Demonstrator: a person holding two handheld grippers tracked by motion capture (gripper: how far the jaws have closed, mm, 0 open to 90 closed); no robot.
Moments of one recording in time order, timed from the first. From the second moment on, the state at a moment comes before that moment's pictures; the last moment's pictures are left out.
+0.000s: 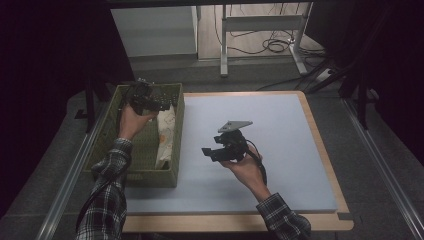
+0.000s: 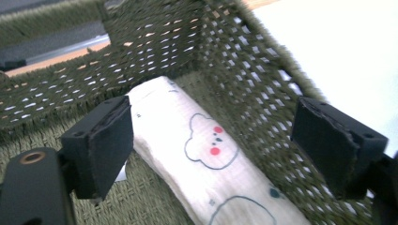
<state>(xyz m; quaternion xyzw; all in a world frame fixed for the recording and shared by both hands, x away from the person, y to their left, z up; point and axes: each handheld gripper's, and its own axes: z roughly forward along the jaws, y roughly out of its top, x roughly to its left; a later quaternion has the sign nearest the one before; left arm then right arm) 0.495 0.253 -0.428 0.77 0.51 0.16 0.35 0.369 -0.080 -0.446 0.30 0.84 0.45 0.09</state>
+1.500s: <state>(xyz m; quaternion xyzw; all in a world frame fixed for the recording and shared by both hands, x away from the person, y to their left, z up) 0.343 0.132 -0.408 0.78 0.38 0.15 0.47 0.336 -0.235 -0.454 0.33 0.83 0.42 0.17</state>
